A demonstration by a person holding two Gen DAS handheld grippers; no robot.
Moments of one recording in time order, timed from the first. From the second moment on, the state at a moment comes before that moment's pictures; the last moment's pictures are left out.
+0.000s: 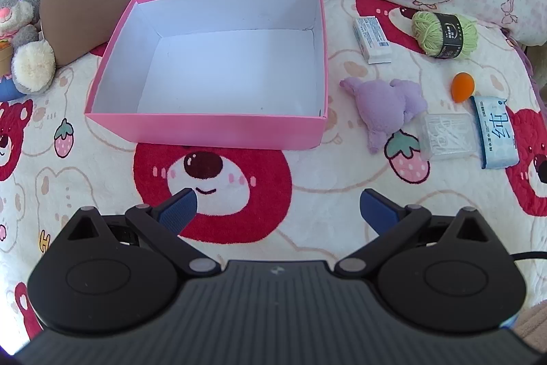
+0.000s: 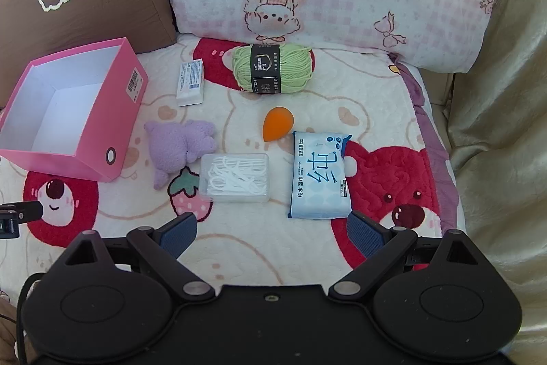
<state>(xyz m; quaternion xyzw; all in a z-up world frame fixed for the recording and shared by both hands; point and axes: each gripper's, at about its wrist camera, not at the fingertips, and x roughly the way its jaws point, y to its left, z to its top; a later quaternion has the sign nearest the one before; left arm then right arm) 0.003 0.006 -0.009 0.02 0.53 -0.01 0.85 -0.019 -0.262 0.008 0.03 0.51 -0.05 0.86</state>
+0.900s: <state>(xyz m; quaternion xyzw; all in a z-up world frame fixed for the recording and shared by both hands) 0.004 0.011 -0.013 0.03 0.54 -0.01 0.84 -0.019 -0.262 0.007 0.03 0.51 -0.05 0.86</state>
